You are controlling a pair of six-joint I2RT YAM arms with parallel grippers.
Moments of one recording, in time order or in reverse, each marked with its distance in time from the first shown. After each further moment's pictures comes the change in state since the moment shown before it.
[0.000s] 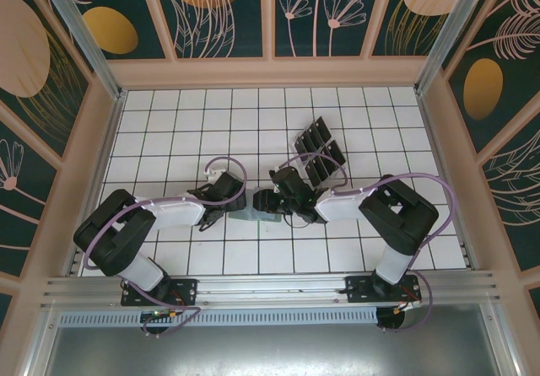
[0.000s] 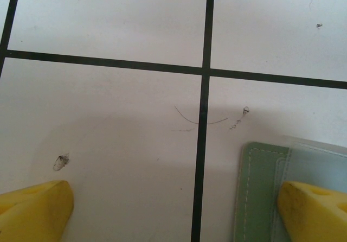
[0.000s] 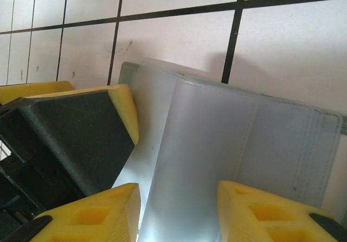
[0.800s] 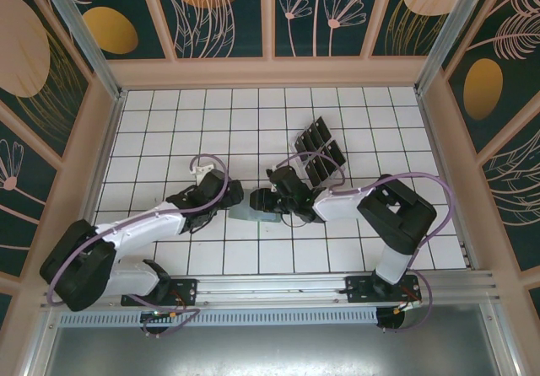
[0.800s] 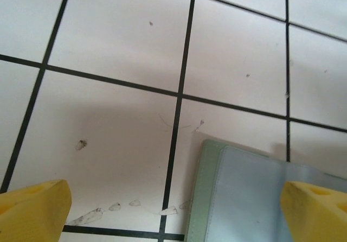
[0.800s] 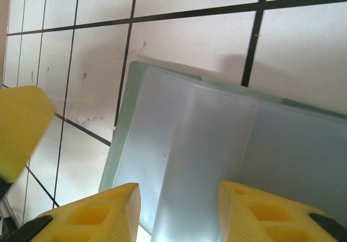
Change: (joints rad) left arm 0.004 -0.298 -0.044 -0.084 0.038 -0.106; right arm 0.014 0.013 0.029 0.009 -0.006 0.015
